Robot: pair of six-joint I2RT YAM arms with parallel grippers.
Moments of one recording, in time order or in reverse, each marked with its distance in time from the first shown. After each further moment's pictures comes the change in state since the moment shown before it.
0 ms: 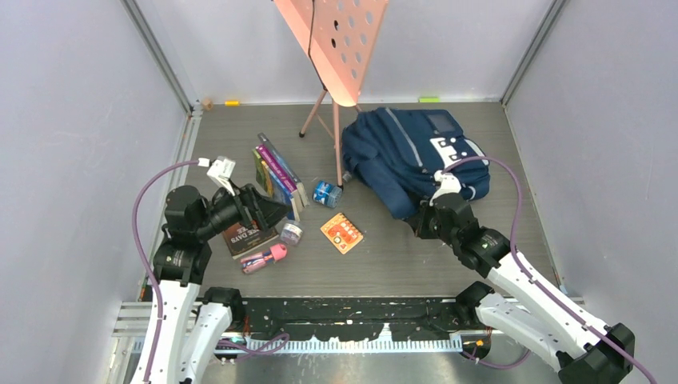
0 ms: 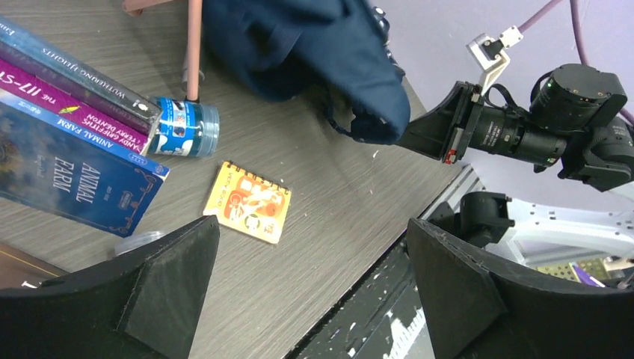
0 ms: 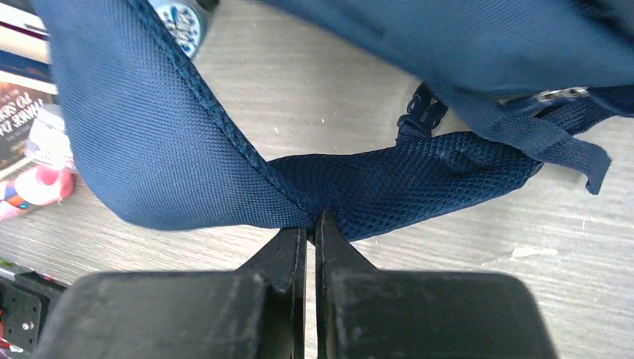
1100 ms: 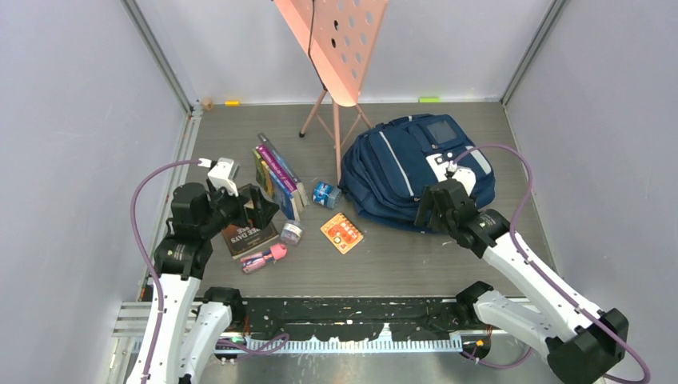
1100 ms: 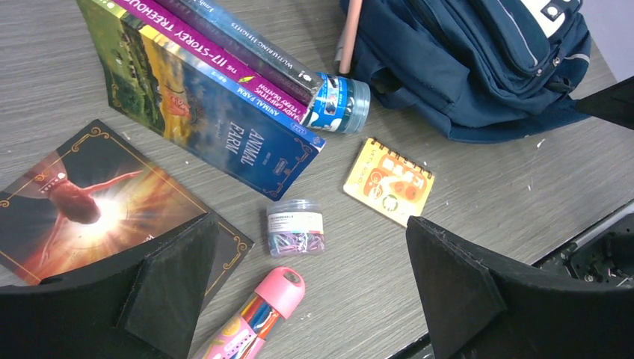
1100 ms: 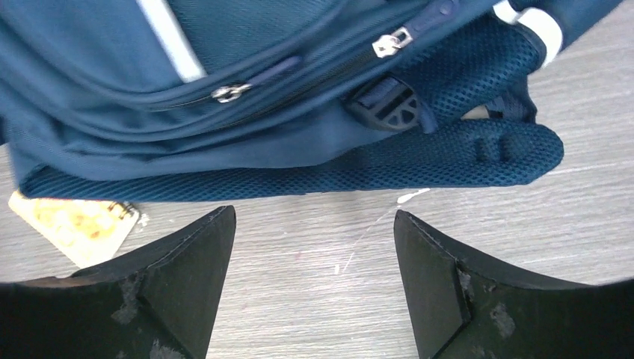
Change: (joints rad) left arm 0.000 0.034 0.015 -0.152 -0.291 0.333; right arm -0.029 0.125 0.169 -0.299 0.263 0.095
